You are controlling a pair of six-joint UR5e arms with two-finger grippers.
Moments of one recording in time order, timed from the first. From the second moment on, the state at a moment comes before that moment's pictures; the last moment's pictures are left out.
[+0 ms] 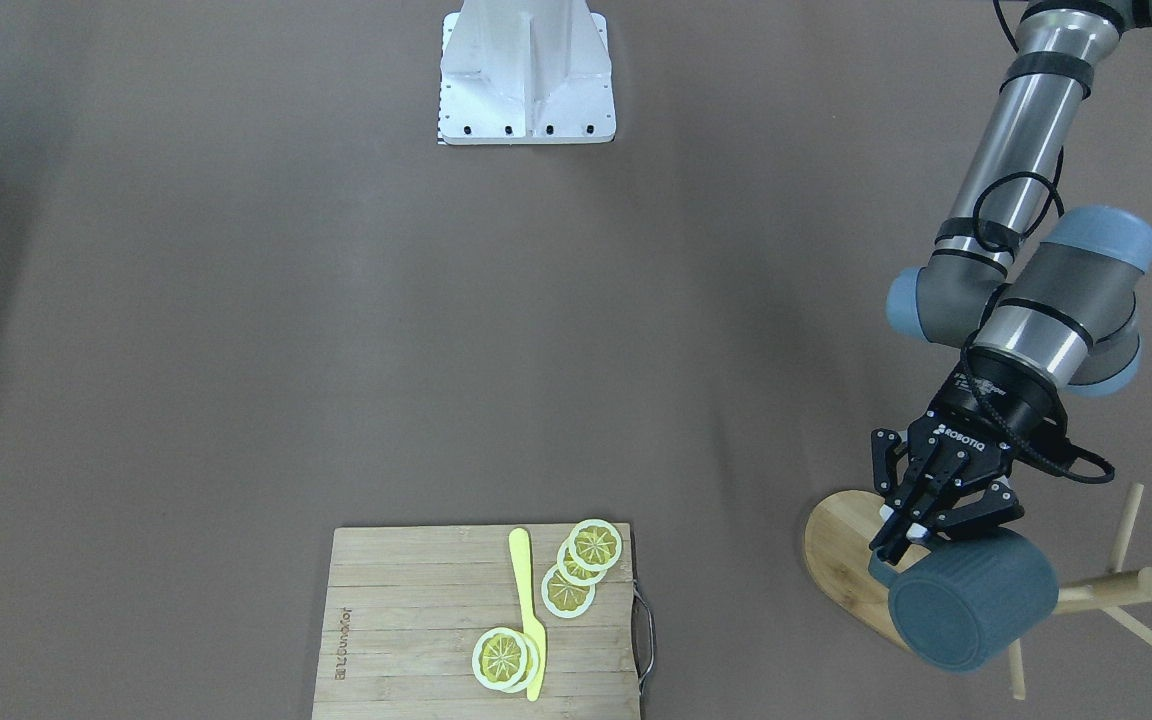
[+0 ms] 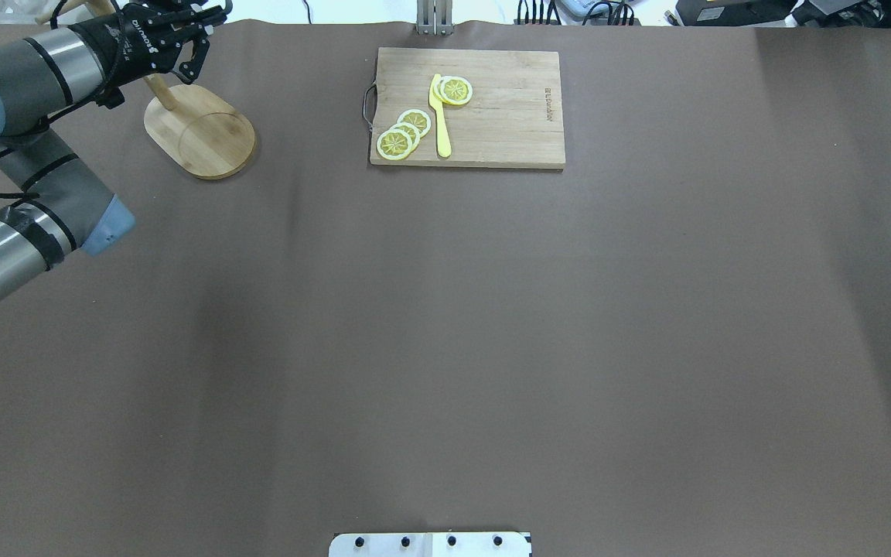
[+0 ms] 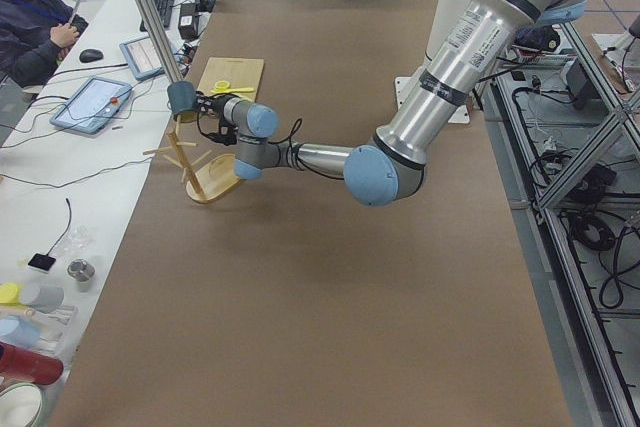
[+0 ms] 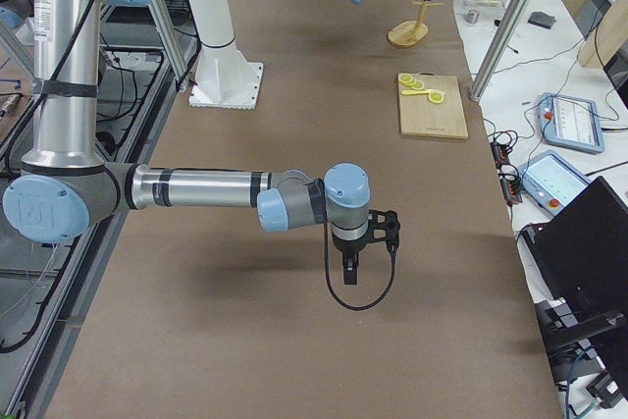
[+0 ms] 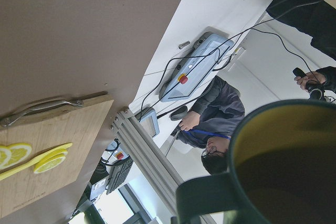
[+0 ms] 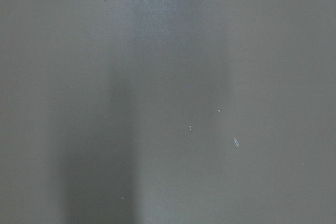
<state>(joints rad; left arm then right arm) -0.97 -2.17 -1.00 -3.33 -1.69 -3.04 1.51 -1.68 1.68 -1.36 2.27 0.20</state>
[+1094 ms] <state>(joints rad) -0.98 -2.16 -0.85 -3.55 -1.70 -3.03 1.51 -1.68 1.68 -1.36 2.27 0.20</state>
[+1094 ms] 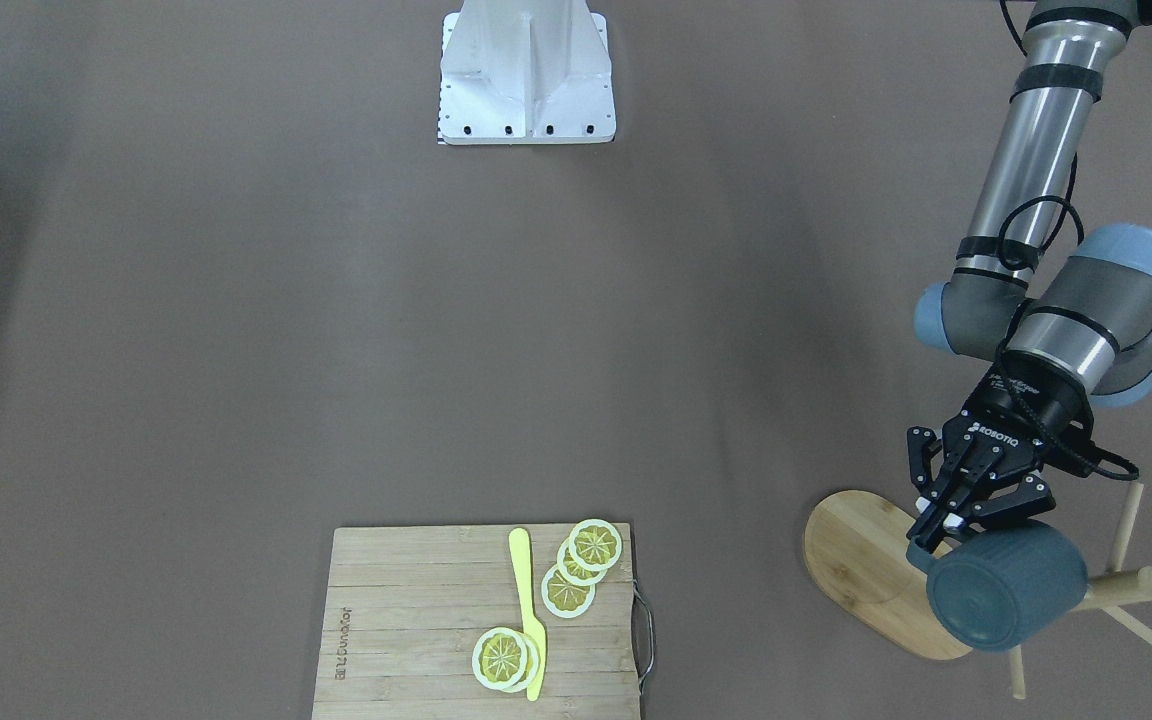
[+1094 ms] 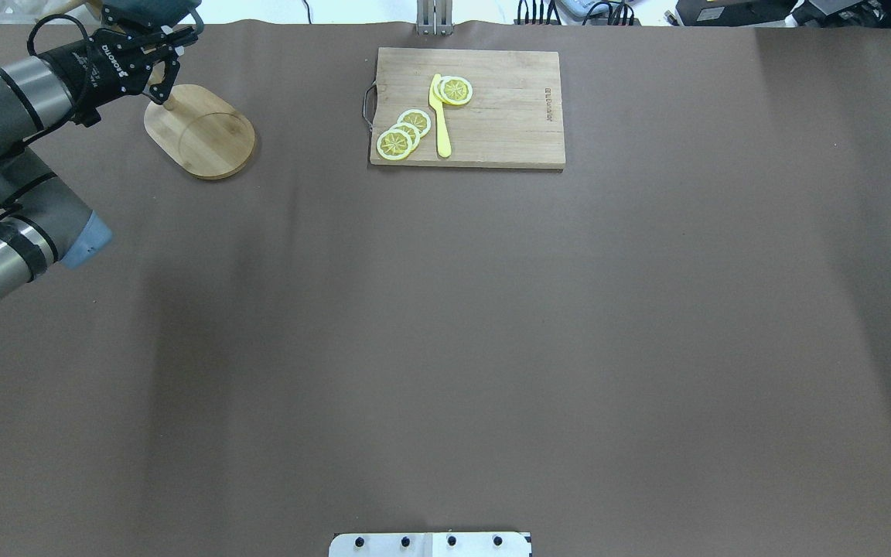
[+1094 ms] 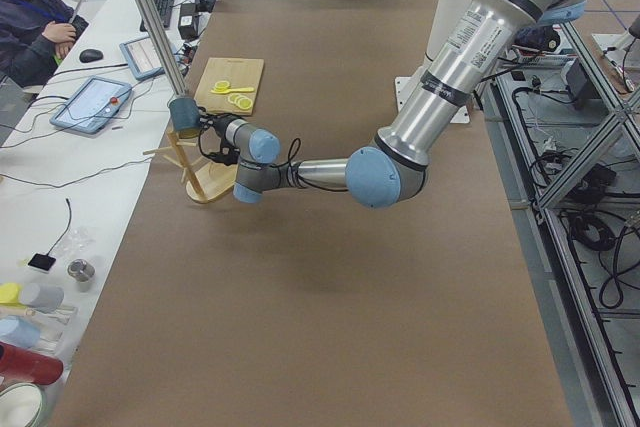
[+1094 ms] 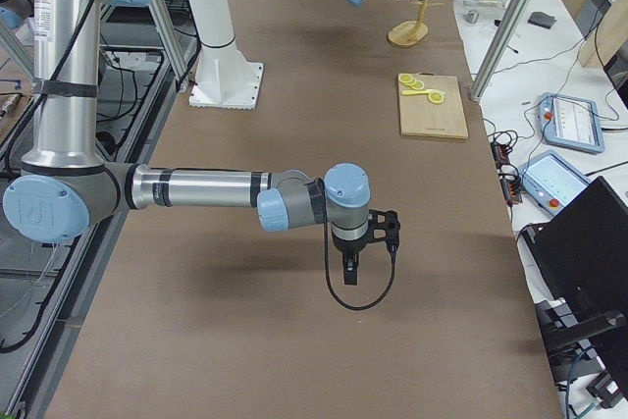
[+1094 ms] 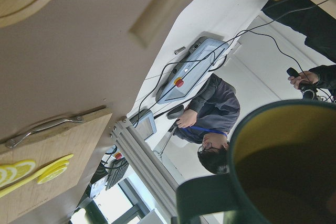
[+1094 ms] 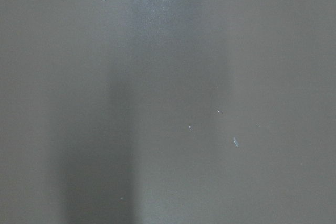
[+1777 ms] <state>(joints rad) -0.98 -2.16 -0.83 -3.57 -1.70 -3.03 1.51 -1.68 1.69 -1.36 2.27 0.20</state>
